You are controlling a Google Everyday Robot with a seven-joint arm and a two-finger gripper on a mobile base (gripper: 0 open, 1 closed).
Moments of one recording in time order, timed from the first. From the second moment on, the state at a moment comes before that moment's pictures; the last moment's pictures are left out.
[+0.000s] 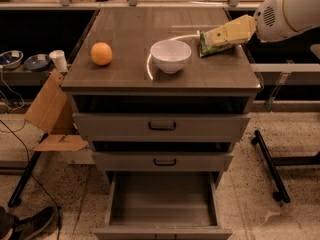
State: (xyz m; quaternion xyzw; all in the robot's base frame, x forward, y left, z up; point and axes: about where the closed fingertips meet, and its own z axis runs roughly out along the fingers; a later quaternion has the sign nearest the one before) arm 0.630 -0.195 0.965 -0.17 0.90 0.17 0.37
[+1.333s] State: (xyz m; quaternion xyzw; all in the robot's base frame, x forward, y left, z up) arm 0.748 -0.216 0.959 -0.01 0.88 0.07 0.47
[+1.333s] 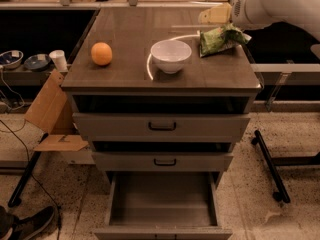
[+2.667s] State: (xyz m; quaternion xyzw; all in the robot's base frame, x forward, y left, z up) arm 0.847 -0.238 0.879 0.12 0.92 0.02 0.38
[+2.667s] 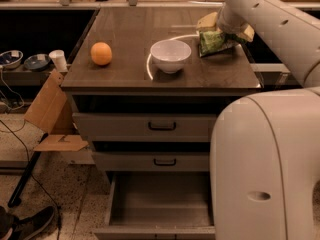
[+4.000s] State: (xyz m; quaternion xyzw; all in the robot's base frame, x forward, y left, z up) arm 0.861 -0.228 0.851 0.08 0.94 0.00 0.34
